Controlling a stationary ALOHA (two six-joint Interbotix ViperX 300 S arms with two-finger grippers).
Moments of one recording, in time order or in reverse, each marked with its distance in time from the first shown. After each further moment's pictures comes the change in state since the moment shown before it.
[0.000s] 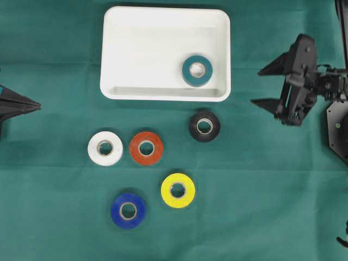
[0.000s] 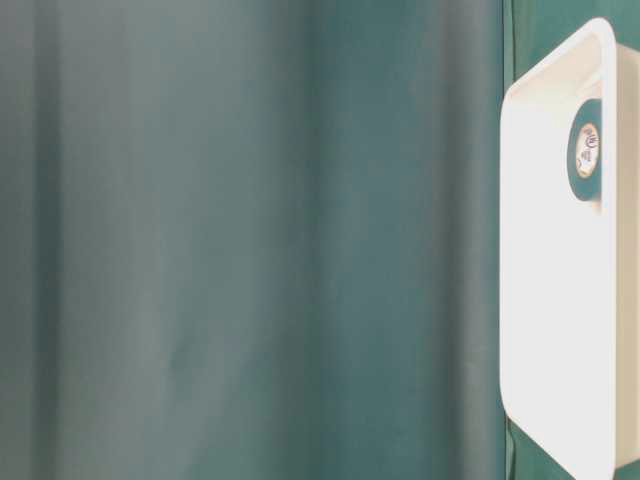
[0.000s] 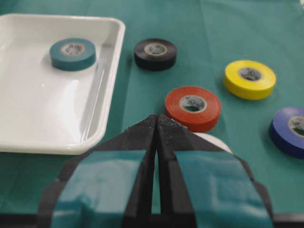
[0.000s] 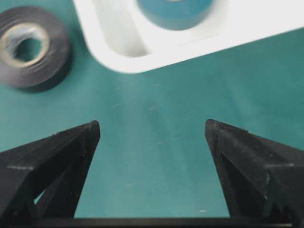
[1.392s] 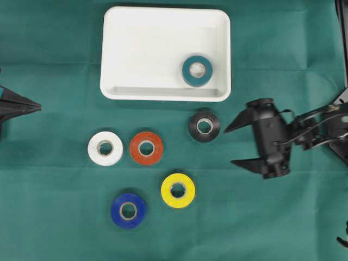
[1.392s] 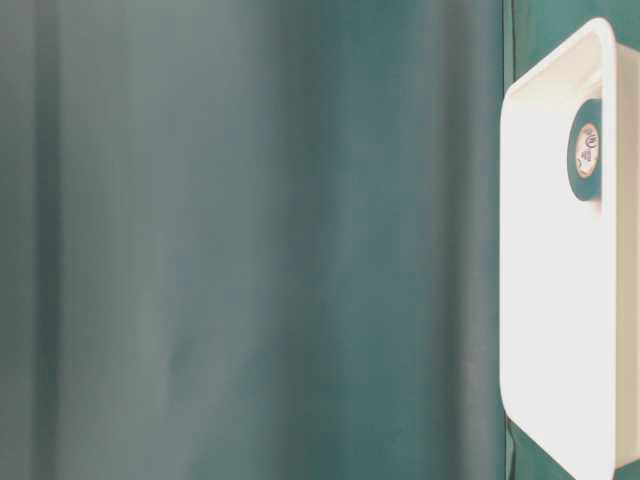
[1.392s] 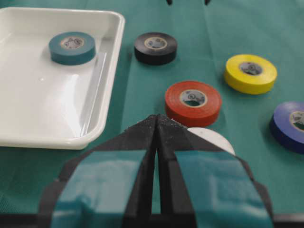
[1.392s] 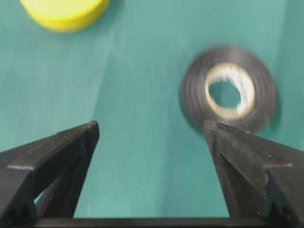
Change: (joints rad) left arm 0.000 0.000 0.006 0.000 0.008 -0.002; right arm 0.364 0.279 -0.178 -0.141 -0.106 0.002
